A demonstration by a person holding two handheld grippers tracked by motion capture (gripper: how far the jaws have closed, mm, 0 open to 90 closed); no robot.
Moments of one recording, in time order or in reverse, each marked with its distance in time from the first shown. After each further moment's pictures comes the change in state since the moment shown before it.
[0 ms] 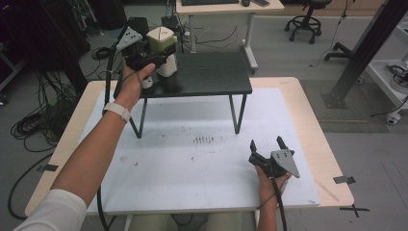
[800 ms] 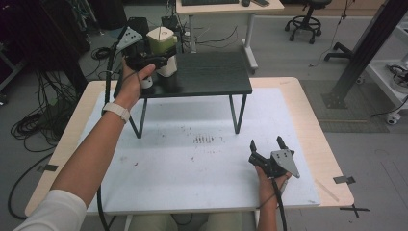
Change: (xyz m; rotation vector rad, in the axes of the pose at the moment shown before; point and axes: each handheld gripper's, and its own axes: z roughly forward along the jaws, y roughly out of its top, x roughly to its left) left arm -0.001 0.000 0.000 0.000 0.021 0.000; right arm 0.000 0.000 0.000 -0.001 0.000 0.000
